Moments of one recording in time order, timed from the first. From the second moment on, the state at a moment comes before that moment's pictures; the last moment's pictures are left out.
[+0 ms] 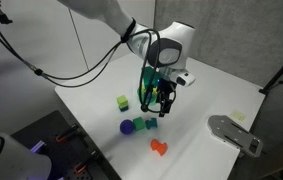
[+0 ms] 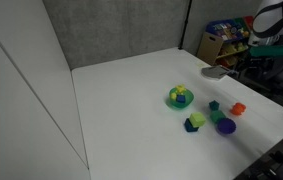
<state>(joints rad) -0.11 0.35 -0.25 -2.02 -0.02 2.13 0.45</state>
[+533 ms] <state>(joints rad) -0.09 0.25 -0.14 -2.02 0.09 2.04 0.38</state>
